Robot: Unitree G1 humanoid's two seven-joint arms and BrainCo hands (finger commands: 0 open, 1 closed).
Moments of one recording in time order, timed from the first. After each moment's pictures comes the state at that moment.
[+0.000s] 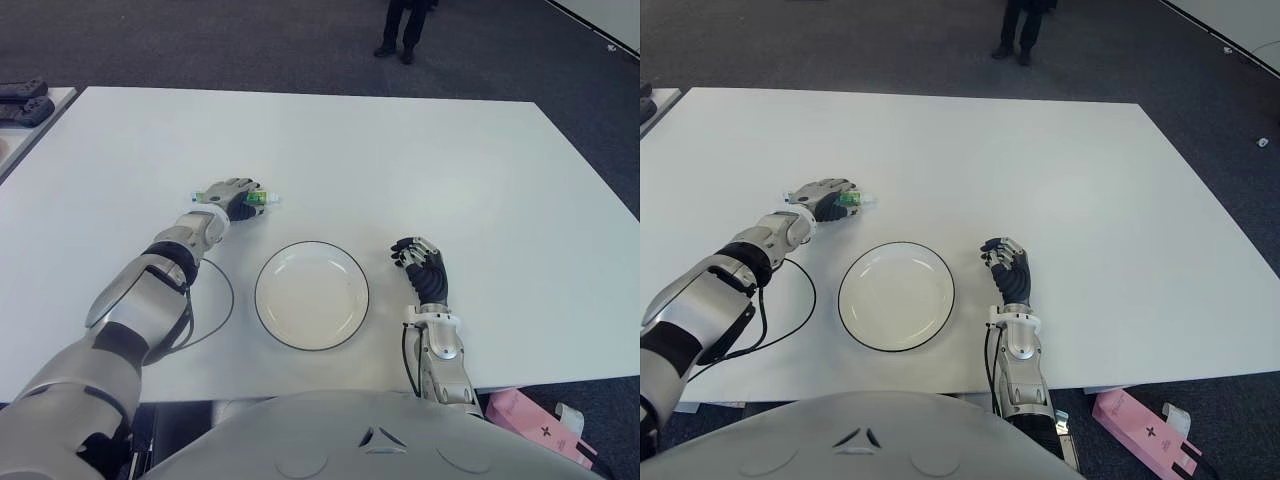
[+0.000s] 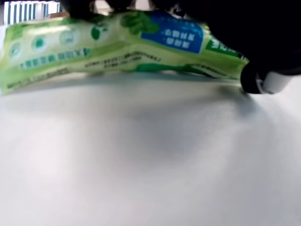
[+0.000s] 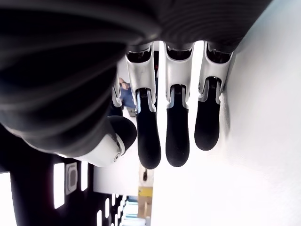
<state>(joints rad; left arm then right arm) -0.68 0.37 -0.58 1.31 0.74 -0.23 0.18 0.27 0.02 0.02 0.10 -0.10 -0.24 -0.13</state>
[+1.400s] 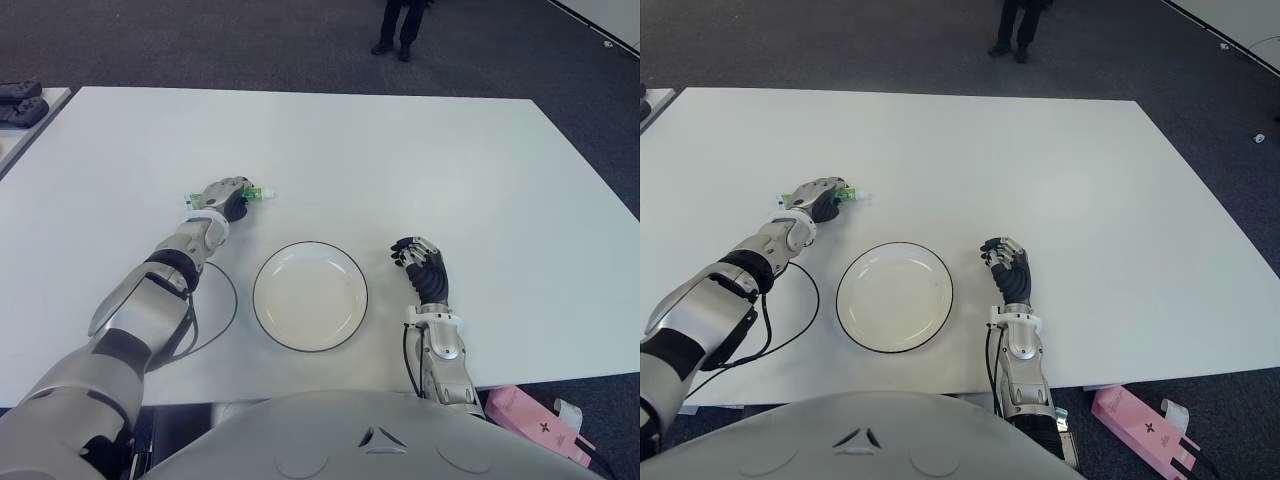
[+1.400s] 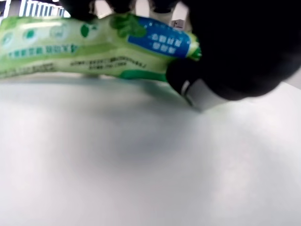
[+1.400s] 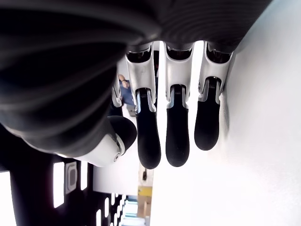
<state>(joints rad) -0.64 0.36 -0.52 1.31 0.67 -0.23 0.31 0.27 0.01 0.02 0.10 -0.09 -0.24 -0.12</state>
